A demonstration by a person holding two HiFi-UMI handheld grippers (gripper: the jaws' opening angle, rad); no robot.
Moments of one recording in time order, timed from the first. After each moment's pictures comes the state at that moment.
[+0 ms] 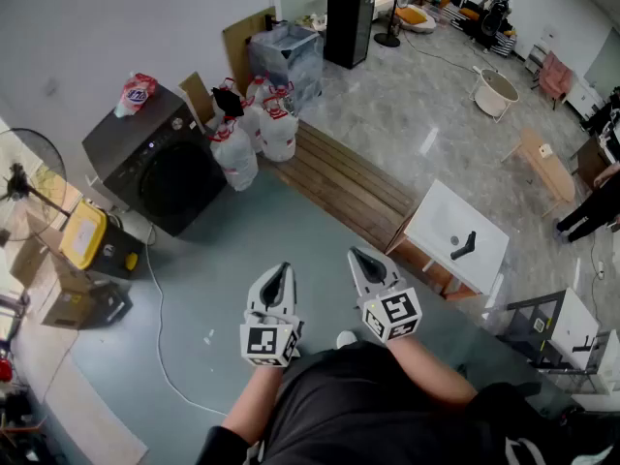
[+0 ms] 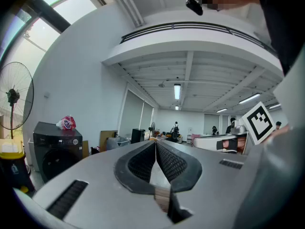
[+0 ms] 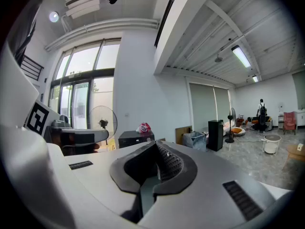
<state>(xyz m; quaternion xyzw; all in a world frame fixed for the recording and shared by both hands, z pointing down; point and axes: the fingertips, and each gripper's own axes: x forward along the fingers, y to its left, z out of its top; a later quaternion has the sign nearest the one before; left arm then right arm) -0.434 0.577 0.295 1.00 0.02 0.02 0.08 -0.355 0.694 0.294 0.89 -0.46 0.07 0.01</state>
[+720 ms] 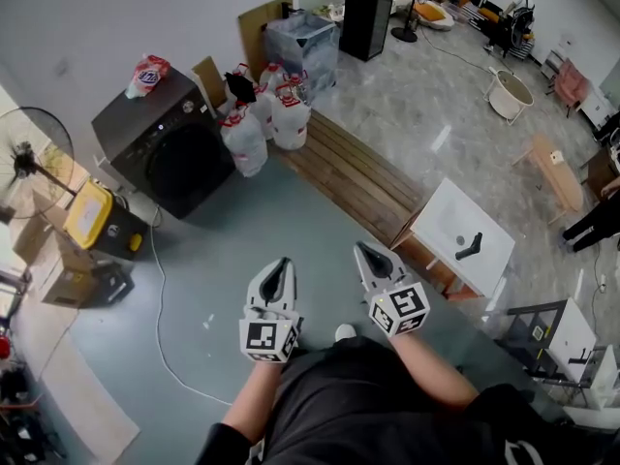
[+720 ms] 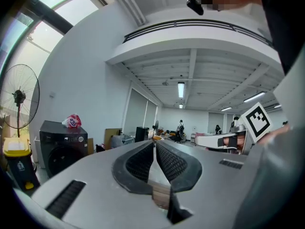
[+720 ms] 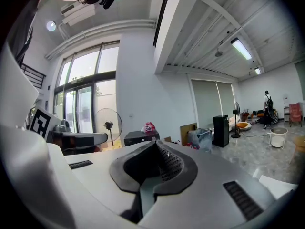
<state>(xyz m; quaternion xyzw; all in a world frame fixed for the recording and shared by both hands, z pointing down) -0.444 0.579 0.305 1.00 -0.01 0.04 0.09 -0.354 0.701 0.302 0.87 -0.48 0.09 -0.01</state>
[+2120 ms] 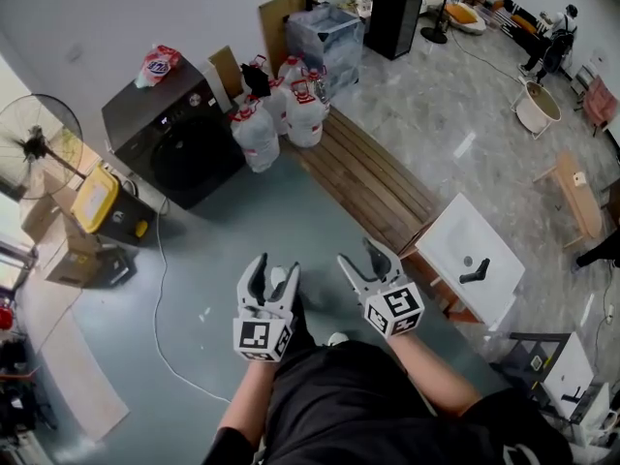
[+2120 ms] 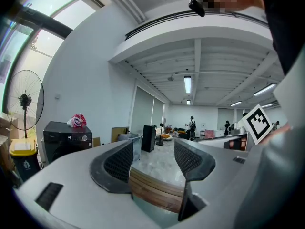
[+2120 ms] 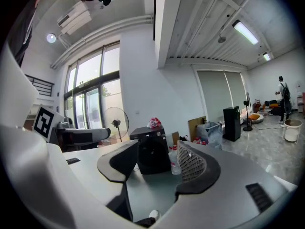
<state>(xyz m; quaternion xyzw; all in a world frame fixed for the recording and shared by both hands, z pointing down) -0.373 0.589 0.333 0.99 -0.06 0.05 0.08 -0.276 0.702 0.347 0.83 -0.54 0.13 -0.02</state>
